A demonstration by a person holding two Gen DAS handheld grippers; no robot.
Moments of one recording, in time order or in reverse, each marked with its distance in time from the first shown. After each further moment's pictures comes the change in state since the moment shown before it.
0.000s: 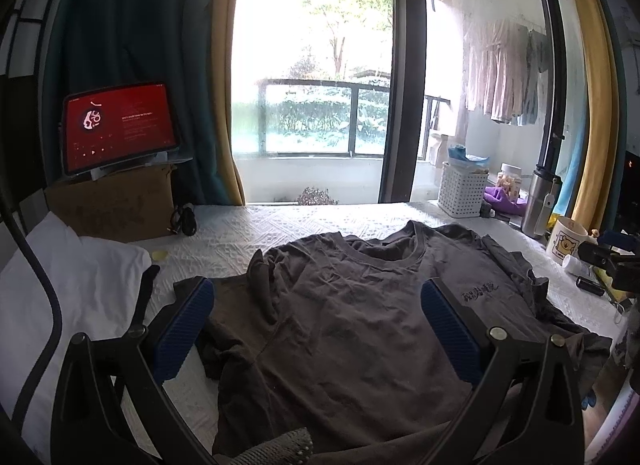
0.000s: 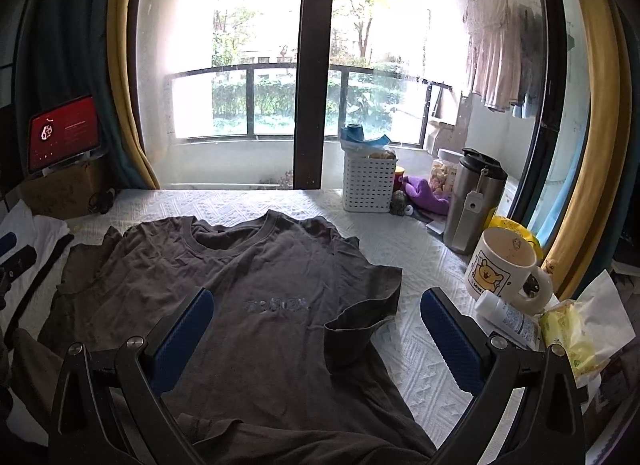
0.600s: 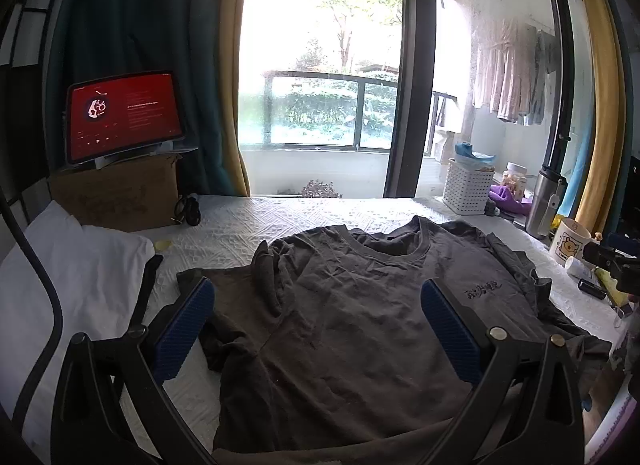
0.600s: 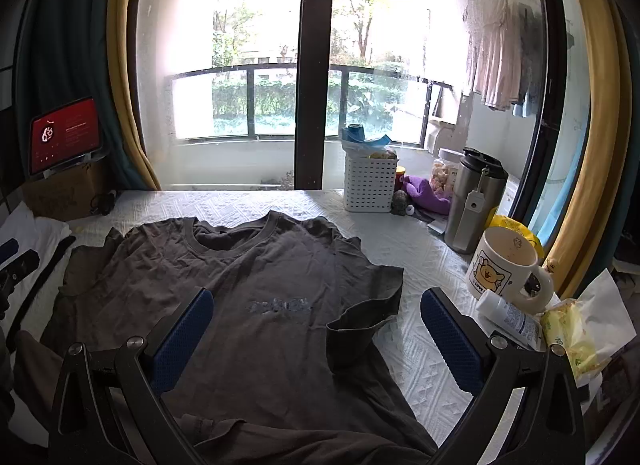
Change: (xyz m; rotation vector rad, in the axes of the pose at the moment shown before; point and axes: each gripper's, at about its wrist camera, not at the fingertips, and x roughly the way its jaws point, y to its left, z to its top) left arm 0.001 0.002 -0.003 -0.022 0.020 0.011; right arm -0.002 0.001 0.000 -0.001 0.000 0.004
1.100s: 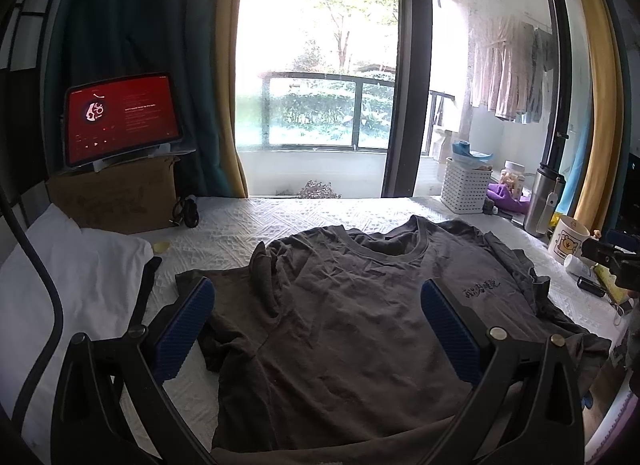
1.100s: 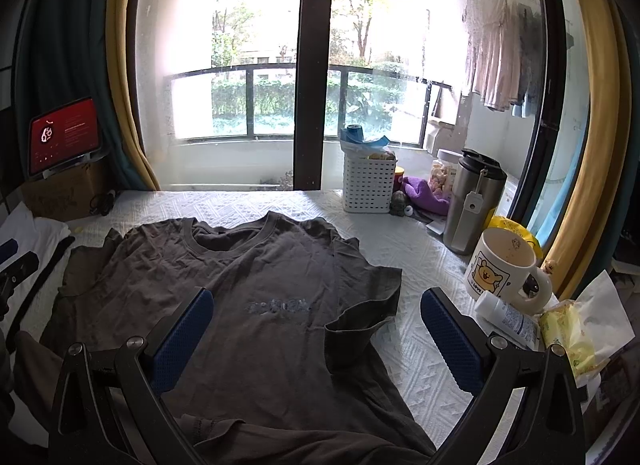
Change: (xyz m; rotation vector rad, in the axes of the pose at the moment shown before) left arm -0.001 -0.002 0.000 0.009 -0.002 -0.002; right arm 0.000 0.000 0.001 -0.006 0.006 -0.001
